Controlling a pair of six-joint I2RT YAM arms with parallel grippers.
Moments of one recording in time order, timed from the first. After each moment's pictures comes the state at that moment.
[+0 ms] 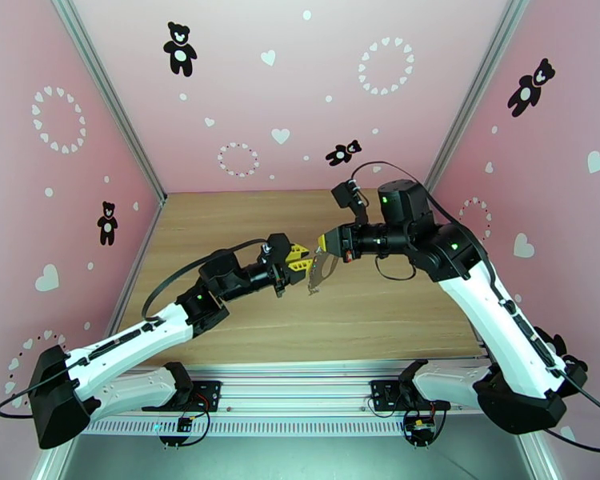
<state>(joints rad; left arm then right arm) -0.85 1.12 0.84 0.35 0.34 0.08 0.61 1.26 1.67 -0.99 -0.51 0.34</state>
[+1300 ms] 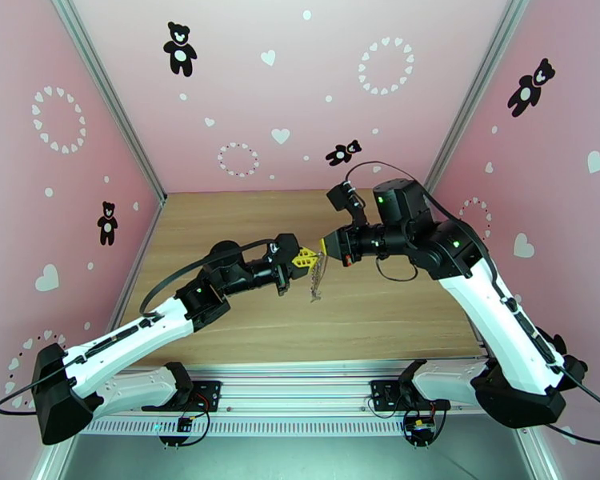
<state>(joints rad) -0.86 1.14 0.93 0.25 0.42 0.15 0.64 1.29 1.74 -1.09 -0.43 0.26</state>
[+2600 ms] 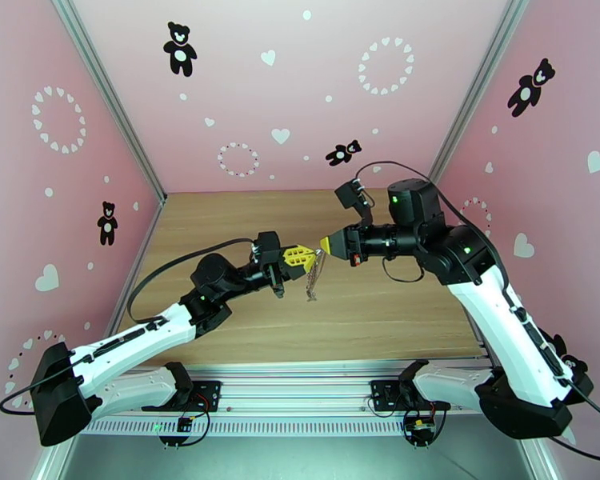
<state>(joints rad) -0.87 1.14 0.79 0.64 0.44 -0.07 0.57 1.23 1.67 -1.01 -0.60 0.30</state>
